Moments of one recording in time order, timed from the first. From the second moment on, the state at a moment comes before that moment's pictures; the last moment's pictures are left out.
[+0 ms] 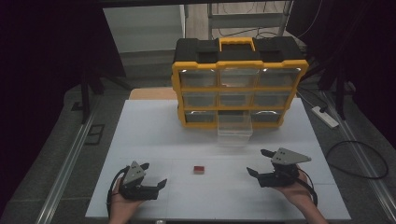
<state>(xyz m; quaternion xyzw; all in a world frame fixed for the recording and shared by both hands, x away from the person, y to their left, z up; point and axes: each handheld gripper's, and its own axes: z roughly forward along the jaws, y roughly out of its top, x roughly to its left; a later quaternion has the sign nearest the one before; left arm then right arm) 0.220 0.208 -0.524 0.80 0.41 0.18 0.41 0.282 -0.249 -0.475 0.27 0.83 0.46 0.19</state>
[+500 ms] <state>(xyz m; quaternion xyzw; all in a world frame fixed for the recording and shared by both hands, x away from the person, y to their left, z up) 0.220 0.207 -0.523 0.80 0.40 0.18 0.41 0.286 -0.227 -0.475 0.25 0.84 0.45 0.18</state>
